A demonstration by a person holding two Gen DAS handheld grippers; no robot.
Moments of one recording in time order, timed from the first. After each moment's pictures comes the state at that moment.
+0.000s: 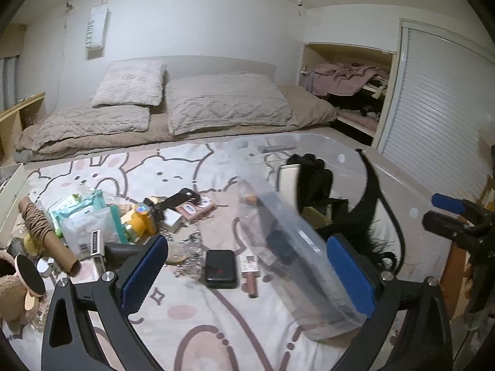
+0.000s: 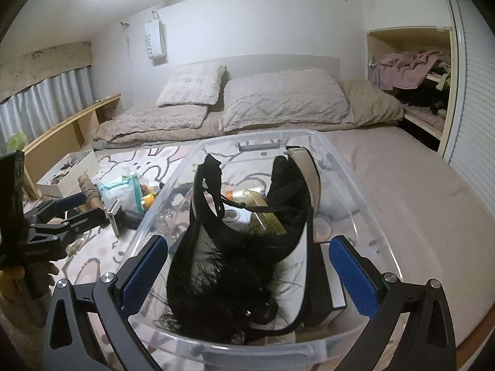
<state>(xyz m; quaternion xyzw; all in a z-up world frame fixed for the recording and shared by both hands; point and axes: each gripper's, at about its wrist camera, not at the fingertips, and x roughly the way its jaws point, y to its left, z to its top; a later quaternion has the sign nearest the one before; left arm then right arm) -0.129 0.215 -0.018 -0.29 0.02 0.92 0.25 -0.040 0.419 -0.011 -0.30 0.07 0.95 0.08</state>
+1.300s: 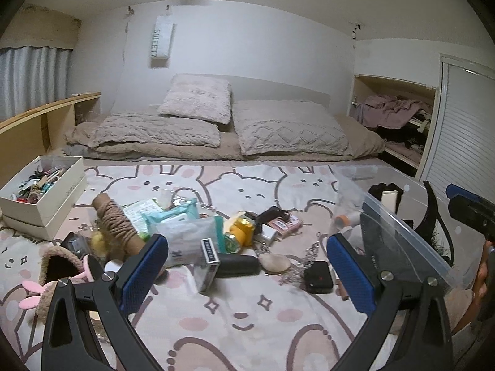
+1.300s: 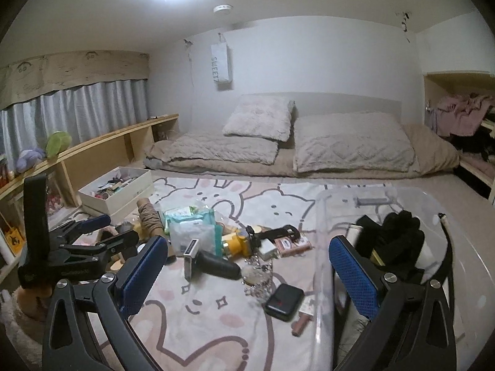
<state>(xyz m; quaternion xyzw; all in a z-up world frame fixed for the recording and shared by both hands) -0.147 0.050 -0.021 -0.24 -0.02 0.96 0.16 -0.102 0.262 0.010 -0.20 0.04 0.98 -0.02</state>
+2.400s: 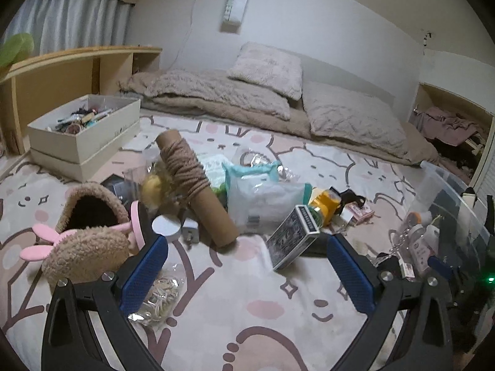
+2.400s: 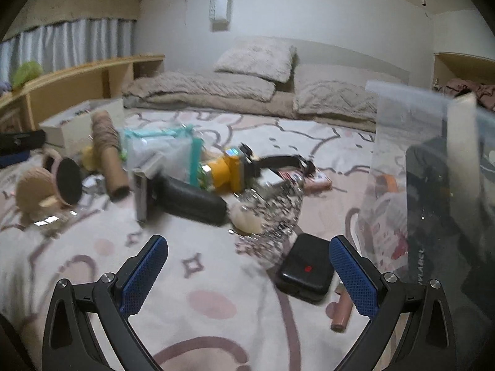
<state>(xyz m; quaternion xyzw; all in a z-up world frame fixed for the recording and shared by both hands) -0.194 -0.036 -0.104 -0.30 -0.08 0.95 0.04 -0.203 0.230 -0.164 -0.30 -0.01 0.95 0.03</state>
